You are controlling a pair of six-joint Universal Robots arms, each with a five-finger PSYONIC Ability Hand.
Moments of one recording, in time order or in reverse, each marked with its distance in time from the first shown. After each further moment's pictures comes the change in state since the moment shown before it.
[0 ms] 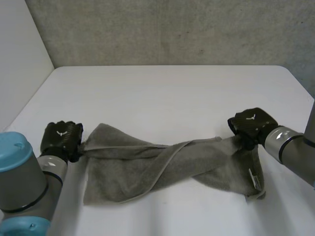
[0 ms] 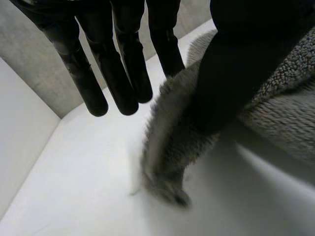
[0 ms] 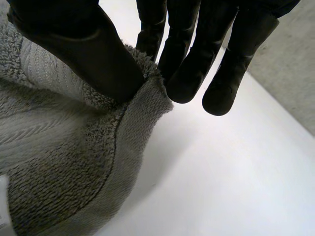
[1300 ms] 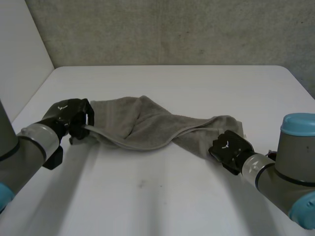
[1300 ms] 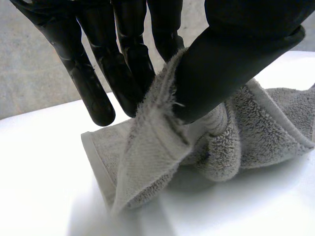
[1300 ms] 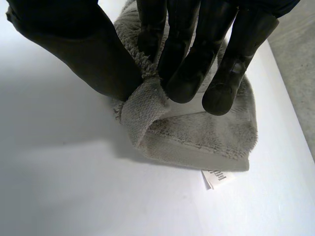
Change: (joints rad) left arm 0.068 0.088 0.264 -0.423 0.289 -0.310; right arm 0.118 0.078 0.154 -0.163 0.020 -0.394; left_hand 0.224 0.248 0.248 0.253 0.243; right_hand 0.000 0.000 0.000 0.000 0.000
